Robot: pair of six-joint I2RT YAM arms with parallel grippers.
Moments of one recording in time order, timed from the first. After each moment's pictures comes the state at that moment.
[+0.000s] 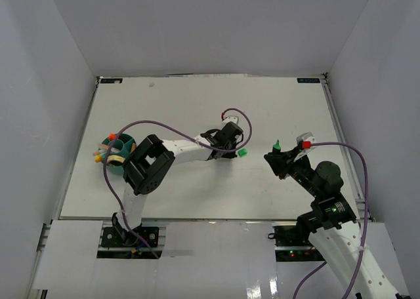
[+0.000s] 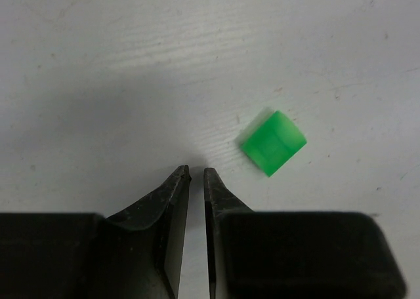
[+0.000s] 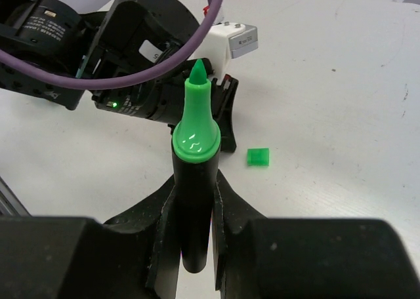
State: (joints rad) left arm -0.89 2.05 1.37 -0.19 -0.25 -0.60; right arm 0.37 0.33 0.39 -0.14 -0.33 0.20
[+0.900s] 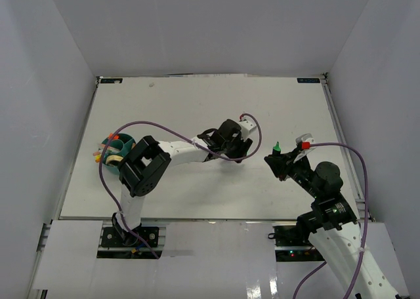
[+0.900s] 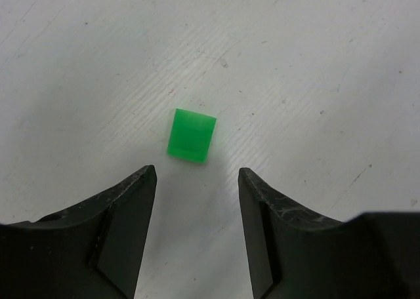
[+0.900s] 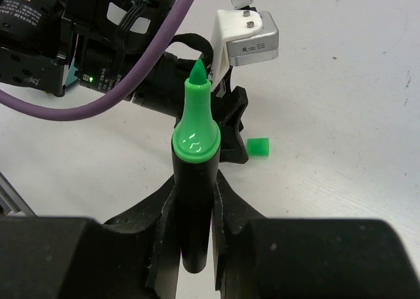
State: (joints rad) left arm -0.89 1.98 1.29 -0.01 0.03 -0.11; right arm 0.37 0.31 0.39 -0.18 -0.33 0.20
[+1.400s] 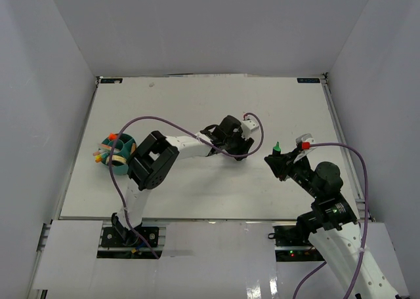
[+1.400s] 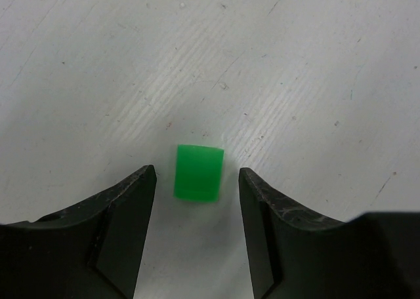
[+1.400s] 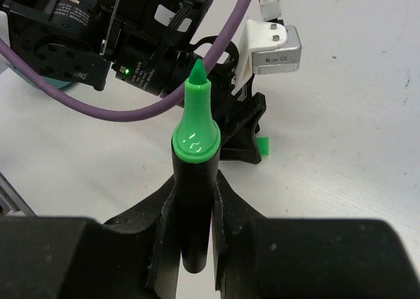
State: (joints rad) left arm -0.84 2.10 1.39 -0.01 0.19 0.00; right arm 0.37 0.31 0.39 -0.19 -0.33 0.20
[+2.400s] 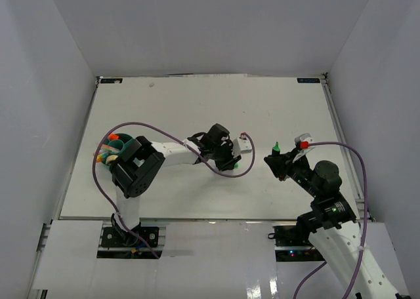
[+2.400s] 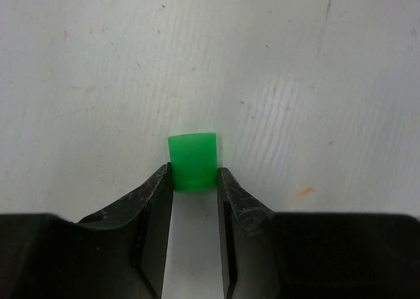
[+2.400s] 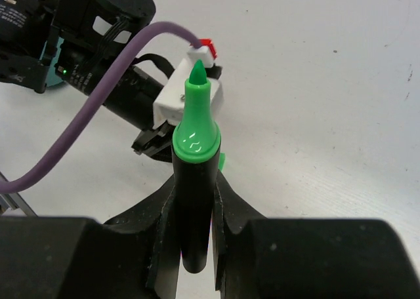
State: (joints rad) left arm -0.83 1.94 1.16 -0.05 0.38 0.38; right arm 0.37 0.33 0.39 -0.19 -0.33 0.19
